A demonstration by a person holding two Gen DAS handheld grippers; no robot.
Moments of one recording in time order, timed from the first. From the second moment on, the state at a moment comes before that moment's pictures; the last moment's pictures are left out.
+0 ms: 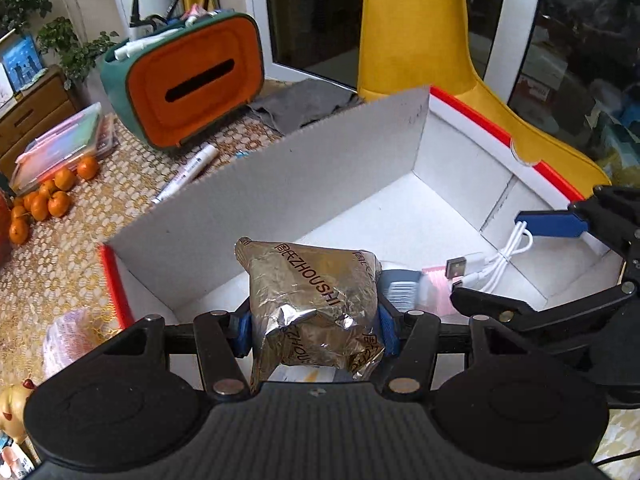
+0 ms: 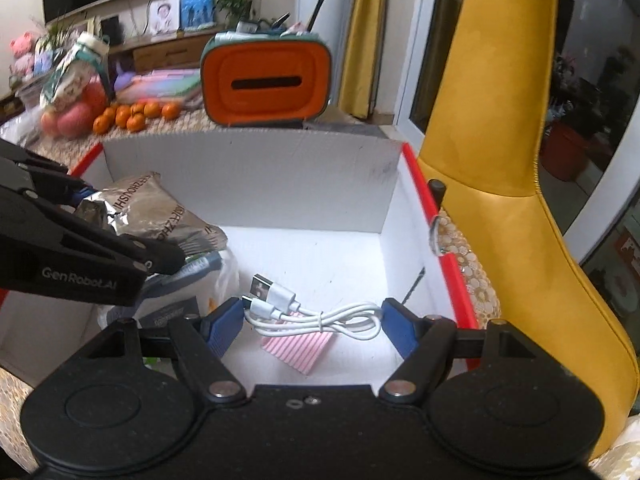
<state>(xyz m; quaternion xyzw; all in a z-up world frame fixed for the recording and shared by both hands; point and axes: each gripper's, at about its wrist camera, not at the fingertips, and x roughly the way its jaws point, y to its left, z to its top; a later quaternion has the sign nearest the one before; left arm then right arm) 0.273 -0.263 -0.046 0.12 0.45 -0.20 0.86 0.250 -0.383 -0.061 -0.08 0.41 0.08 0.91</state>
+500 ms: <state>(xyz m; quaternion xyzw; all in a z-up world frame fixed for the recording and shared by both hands) 0.286 -0.264 -0.067 0.11 0.51 -0.19 0.83 0.257 -0.367 -0.073 -0.15 0.42 0.10 0.89</state>
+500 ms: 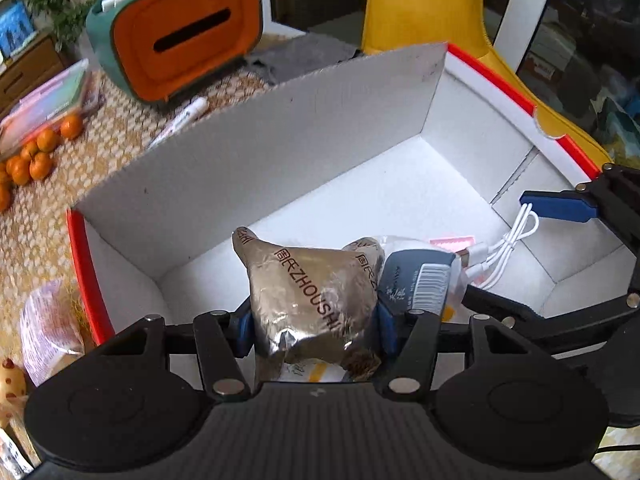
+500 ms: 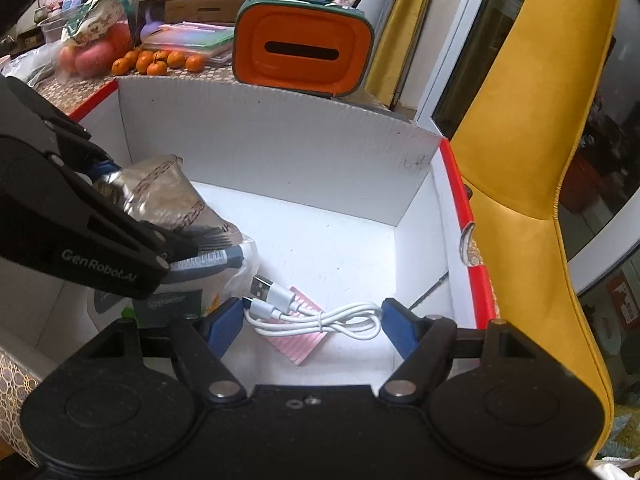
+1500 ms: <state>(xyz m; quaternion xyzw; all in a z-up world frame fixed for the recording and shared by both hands) 0.254 -0.244 -0.016 0.06 0.47 -0.22 0.85 0.218 -0.381 -0.025 -0.19 0.37 0.08 0.91</state>
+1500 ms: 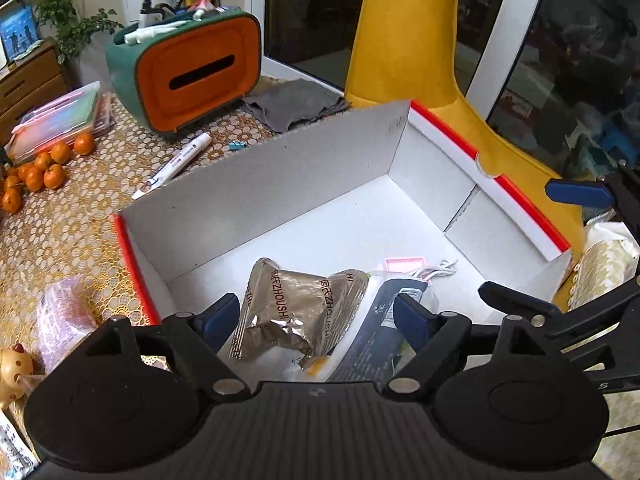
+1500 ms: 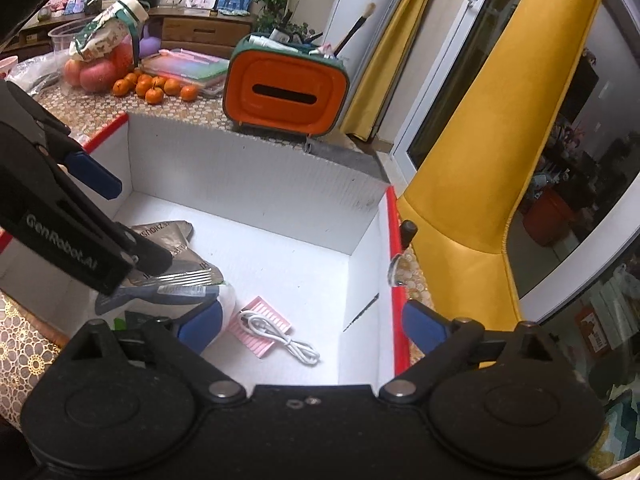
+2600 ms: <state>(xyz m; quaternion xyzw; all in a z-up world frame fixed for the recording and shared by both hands) 0.128 -0.138 0.042 -0.02 0.38 -0.22 0.90 0.121 -0.343 0.051 -0.08 0.29 0.11 0.95</state>
